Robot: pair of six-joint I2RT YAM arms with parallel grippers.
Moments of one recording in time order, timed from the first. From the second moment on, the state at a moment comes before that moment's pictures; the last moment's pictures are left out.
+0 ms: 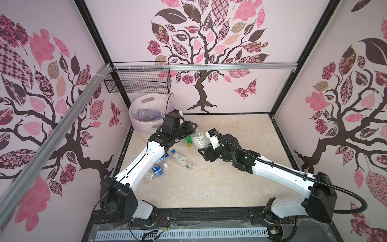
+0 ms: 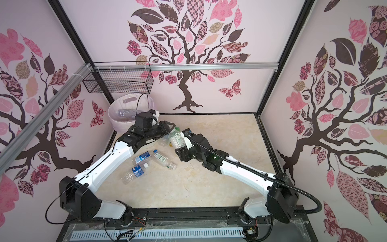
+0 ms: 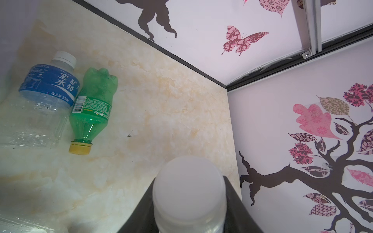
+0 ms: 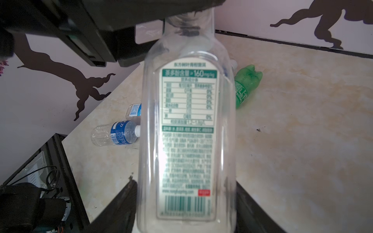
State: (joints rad) left arm -0.44 1.43 1.29 -0.35 0.21 -0.81; right arm 0.84 1.35 1.03 -0.13 -0.05 0.30
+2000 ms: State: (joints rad) left arm 0.17 1.44 1.83 -0.44 0.20 -0.82; right arm 0.84 1.55 1.58 -0.17 -0.08 0.27
